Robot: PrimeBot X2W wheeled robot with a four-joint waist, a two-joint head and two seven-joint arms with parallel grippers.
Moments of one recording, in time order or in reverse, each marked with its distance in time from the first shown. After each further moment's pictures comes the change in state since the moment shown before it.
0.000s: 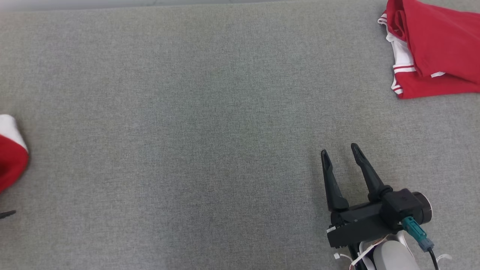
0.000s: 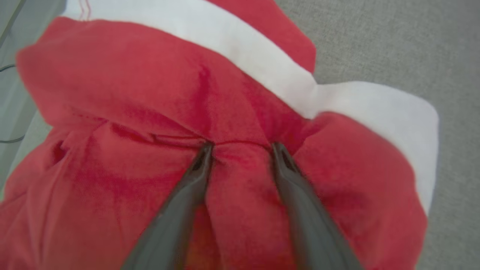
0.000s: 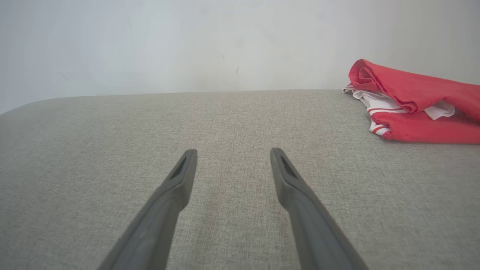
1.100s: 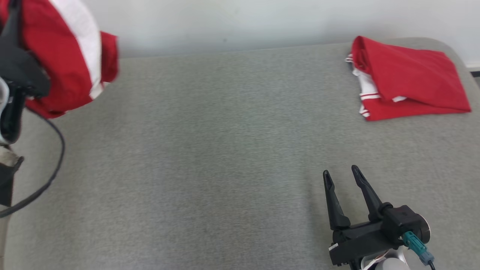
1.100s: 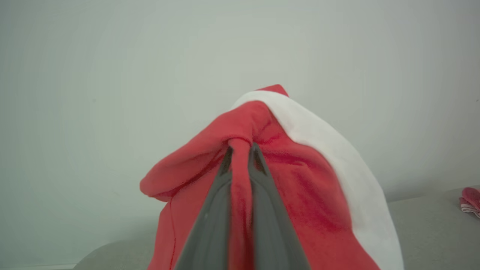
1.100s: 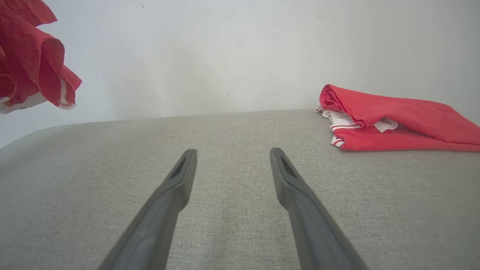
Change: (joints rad) left arm -0.089 -0.075 -0.302 -0.488 -0.066 0.000 -0.387; right arm 0.068 0.000 -0.001 0.033 0.049 0.000 0.000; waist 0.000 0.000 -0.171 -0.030
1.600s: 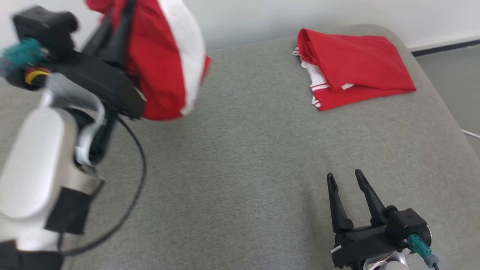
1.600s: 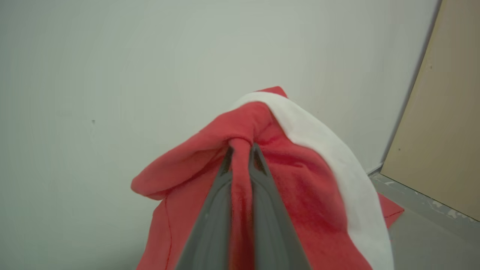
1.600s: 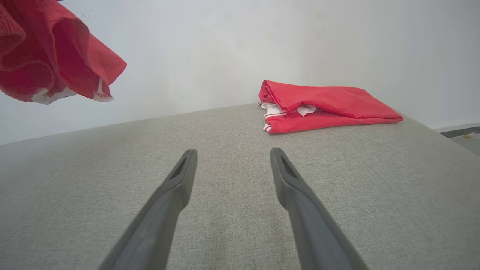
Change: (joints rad) left arm 0.111 -0.145 -0.115 -0.347 -0.040 0.030 0.064; right arm 0.017 -0.001 -0.009 0.001 0.045 0.000 0.000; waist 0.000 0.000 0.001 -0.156
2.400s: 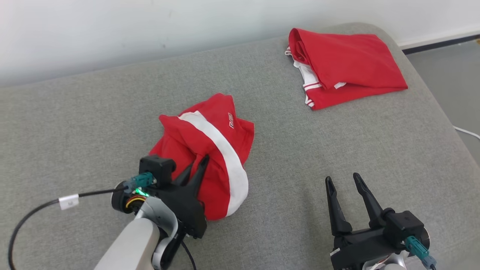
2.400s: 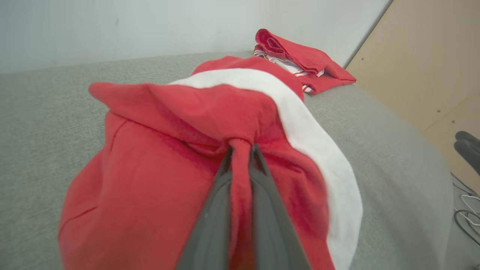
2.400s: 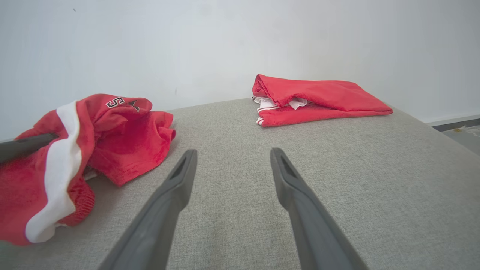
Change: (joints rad) left arm 0.370 -0.132 -0.193 0.184 -0.019 -0.005 -0.110; right arm 0.003 0.000 0.005 0.017 0.002 0.000 0.000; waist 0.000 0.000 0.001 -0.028
